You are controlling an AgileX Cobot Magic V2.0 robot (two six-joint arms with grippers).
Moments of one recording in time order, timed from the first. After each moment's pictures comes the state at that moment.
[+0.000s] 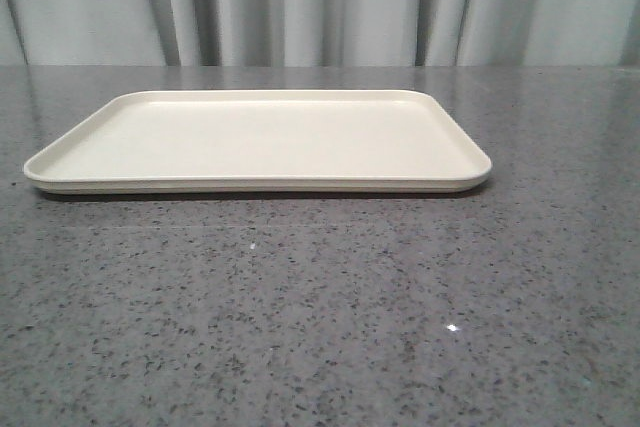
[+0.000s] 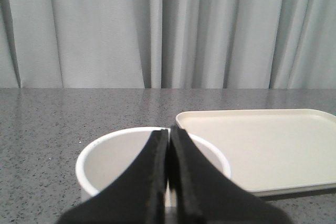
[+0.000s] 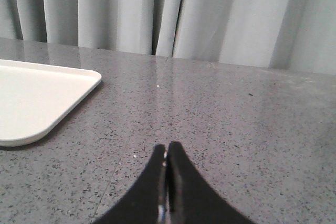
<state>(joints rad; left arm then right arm) -0.20 0.00 0.00 0.07 -0.02 -0.21 0.14 -0.01 0.03 0.05 0.04 -0.07</state>
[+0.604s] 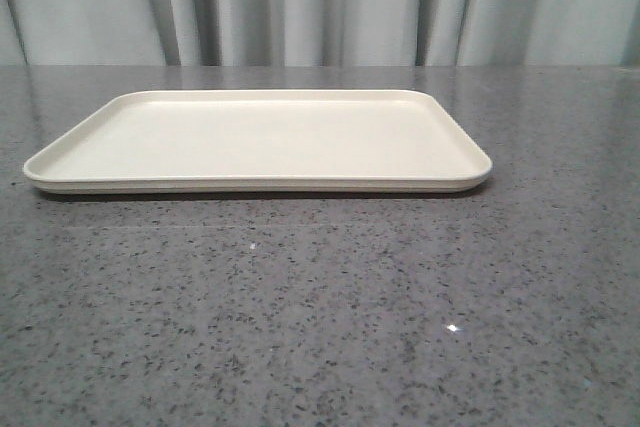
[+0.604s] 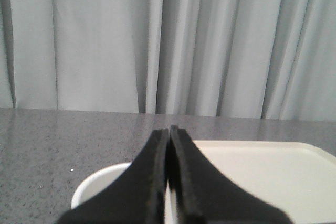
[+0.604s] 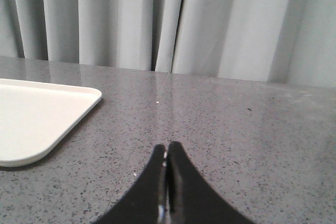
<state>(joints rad) -0.20 0.00 -0.03 0.02 -0.08 -0.21 0.14 -0.01 0.03 0.05 -0.01 -0.05</state>
